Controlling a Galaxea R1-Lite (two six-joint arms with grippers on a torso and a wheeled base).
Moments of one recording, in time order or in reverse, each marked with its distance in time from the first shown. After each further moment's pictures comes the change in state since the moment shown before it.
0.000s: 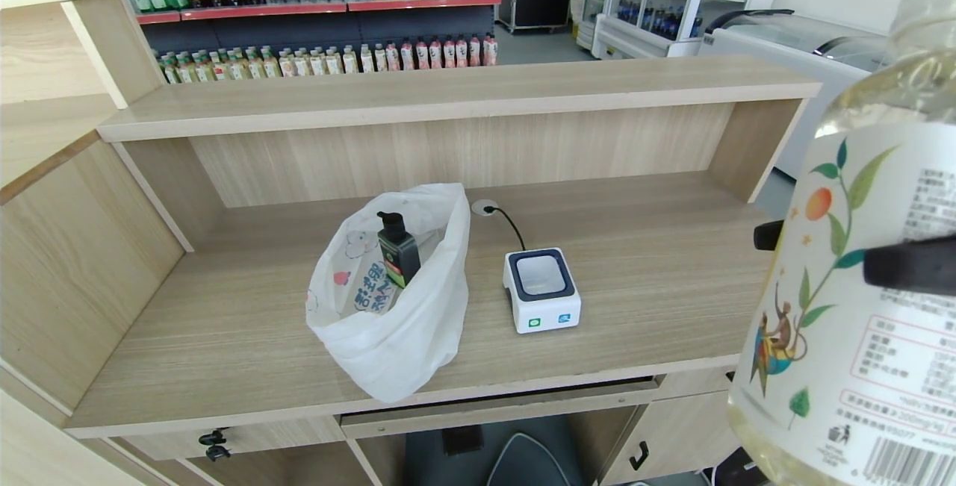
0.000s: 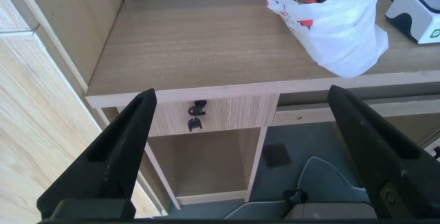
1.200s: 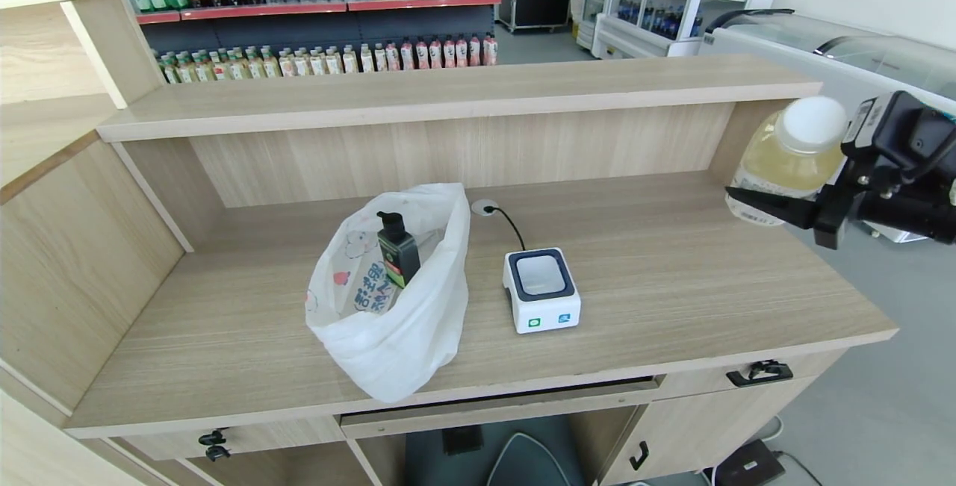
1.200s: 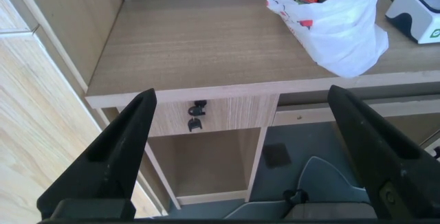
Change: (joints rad) left arm 0.000 0.000 0.000 0.000 0.000 0.000; right arm -0.516 0.265 0.227 -0.644 -0.256 -1.194
